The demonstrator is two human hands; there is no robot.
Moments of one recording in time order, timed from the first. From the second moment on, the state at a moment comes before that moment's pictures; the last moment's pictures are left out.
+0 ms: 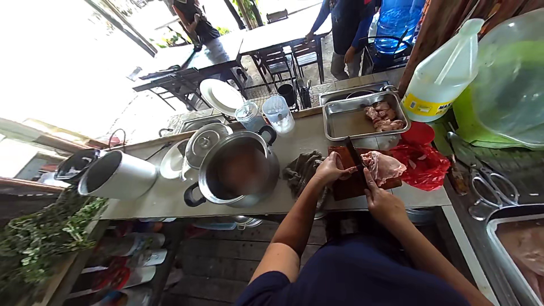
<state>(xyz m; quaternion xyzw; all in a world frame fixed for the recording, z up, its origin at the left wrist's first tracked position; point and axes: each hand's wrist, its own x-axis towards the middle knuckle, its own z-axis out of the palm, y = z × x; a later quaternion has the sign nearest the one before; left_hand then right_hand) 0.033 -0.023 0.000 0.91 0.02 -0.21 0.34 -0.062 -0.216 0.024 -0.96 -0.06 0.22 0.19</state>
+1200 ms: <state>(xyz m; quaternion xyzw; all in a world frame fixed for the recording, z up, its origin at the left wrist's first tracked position) 0.033 -0.016 -0.012 0.88 0.07 -0.18 0.43 -0.062 -0.232 0.052 -0.90 -0.17 -0.21 0.34</state>
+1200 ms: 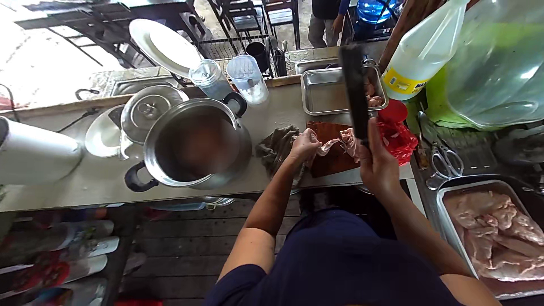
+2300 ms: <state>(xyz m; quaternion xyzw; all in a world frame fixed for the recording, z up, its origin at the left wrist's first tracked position) 0.020 -0.007 0.038 0.91 -0.01 -0.23 0.35 -0.013 -0.190 0.046 -0.95 -0.07 0.27 0.15</state>
